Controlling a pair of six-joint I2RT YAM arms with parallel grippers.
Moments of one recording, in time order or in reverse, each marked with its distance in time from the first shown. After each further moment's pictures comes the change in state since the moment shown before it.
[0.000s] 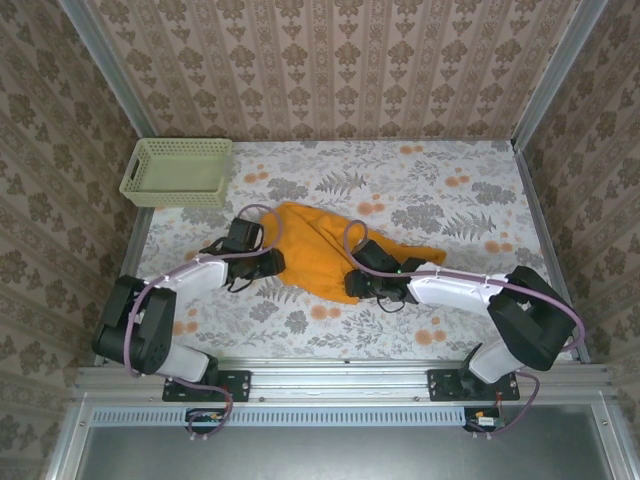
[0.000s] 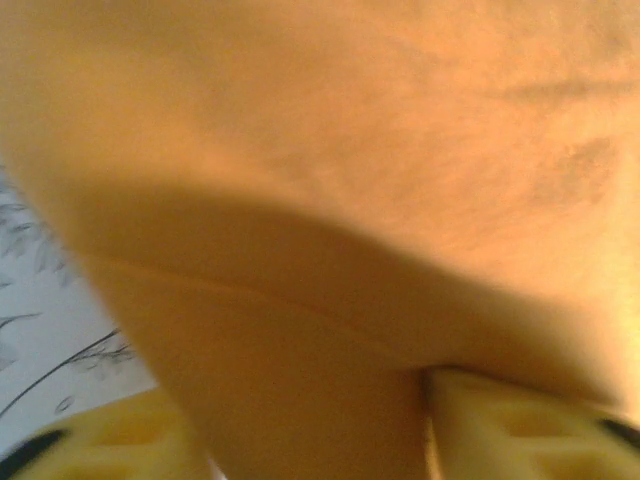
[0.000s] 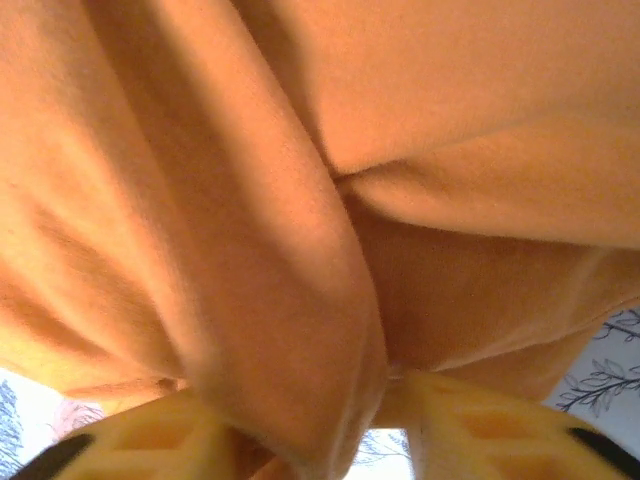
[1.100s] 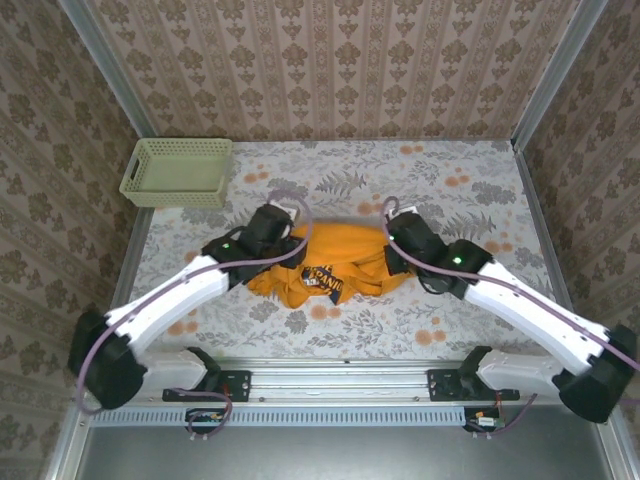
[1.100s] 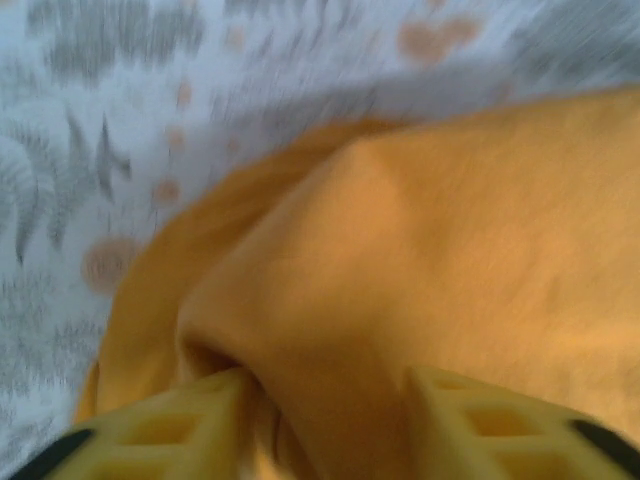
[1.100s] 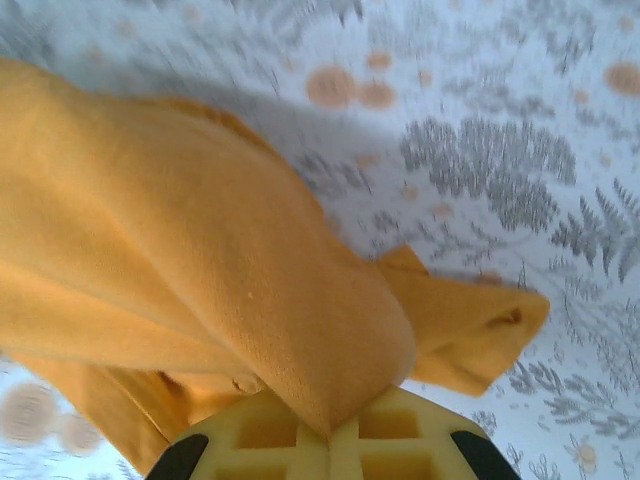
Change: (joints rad) left arm -0.333 -0.178 0.269 -0.309 -0.308 0.175; right arm -0.055 -0.343 0.264 -0.516 0.316 -0.304
